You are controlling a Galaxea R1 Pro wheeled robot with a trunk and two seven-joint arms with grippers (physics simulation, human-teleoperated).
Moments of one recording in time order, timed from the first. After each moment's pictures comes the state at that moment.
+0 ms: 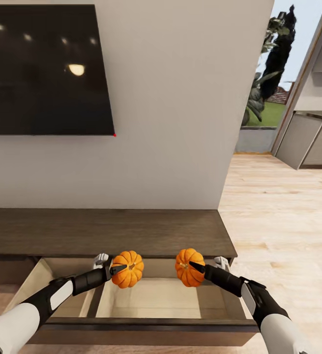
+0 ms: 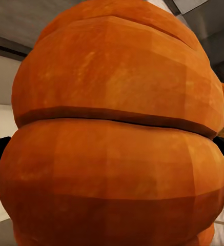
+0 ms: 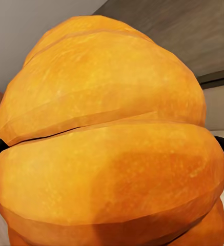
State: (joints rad) left arm -0.74 0.25 -0.65 -0.31 1.03 0.27 -0.86; right arm -0.65 -0.02 -0.49 -0.47 0.08 0.31 0.95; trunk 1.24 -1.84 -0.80
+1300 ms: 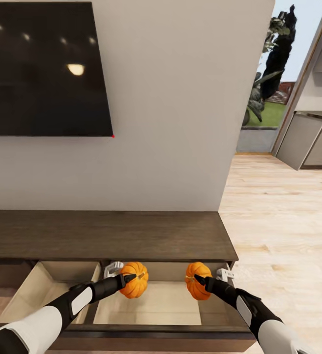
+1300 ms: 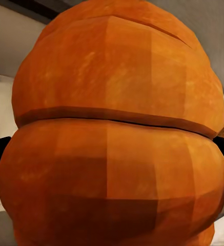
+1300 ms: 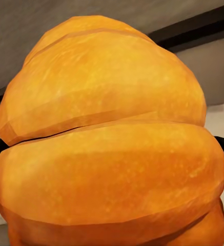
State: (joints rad) left arm -0.74 0.11 -0.65 -0.21 1.03 0.22 -0.54; right arm -0.65 -0.02 -0.48 -0.31 0.13 0.11 0.59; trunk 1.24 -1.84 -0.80
